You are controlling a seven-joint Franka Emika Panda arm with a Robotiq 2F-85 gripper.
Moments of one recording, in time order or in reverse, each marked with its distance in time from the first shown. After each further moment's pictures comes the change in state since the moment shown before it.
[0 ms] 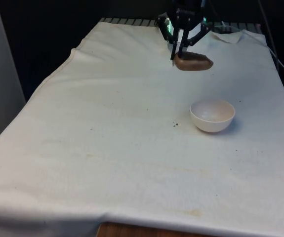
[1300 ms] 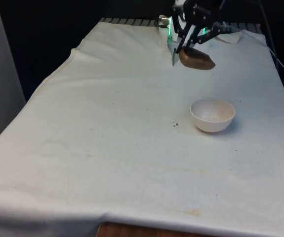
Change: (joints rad) arm 0.002 0.020 0.113 0.063 -0.310 -0.188 0.233
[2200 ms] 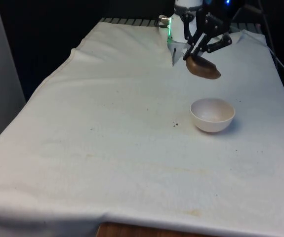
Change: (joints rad) arm 0.006 0.083 0.071 0.071 -0.152 -0.067 0.137
